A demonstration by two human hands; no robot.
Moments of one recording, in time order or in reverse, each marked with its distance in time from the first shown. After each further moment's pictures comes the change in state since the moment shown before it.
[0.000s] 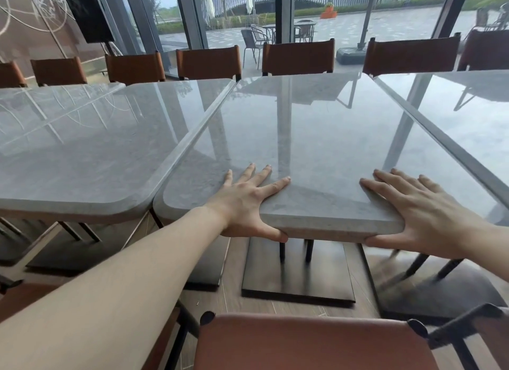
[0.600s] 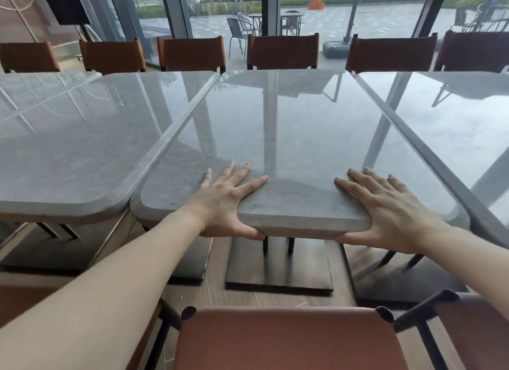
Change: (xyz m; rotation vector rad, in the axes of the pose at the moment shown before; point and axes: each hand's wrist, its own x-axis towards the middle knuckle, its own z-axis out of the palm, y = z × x) left_hand 0.001 -0.003 0.003 0.014 0.004 -0.010; right_hand -0.002 -0.002 -0.003 0.013 0.000 0.002
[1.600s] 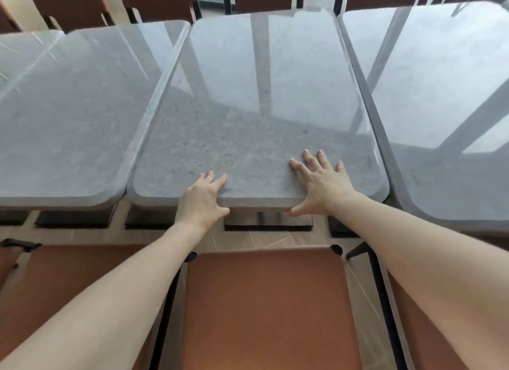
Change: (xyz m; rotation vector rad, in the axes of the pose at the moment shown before) left_hand -0.038 0.080 -0.044 -0.128 -0.011 -0.418; right_hand 0.009 -0.014 -0.038 0.065 -0.344 0.125
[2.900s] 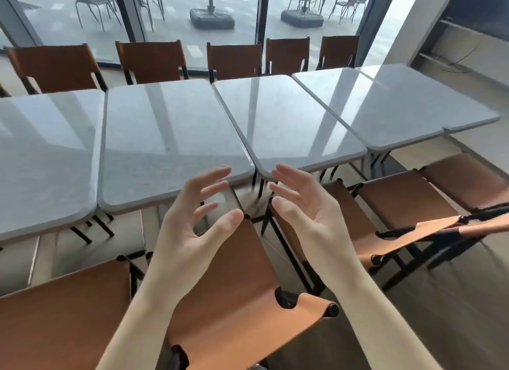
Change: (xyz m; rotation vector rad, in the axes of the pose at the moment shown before) left_hand -0.408 0.067 -0.282 -1.258 0.010 0.646; right_hand -0.541 -0.163 -0.168 1.412 0.835 0.061
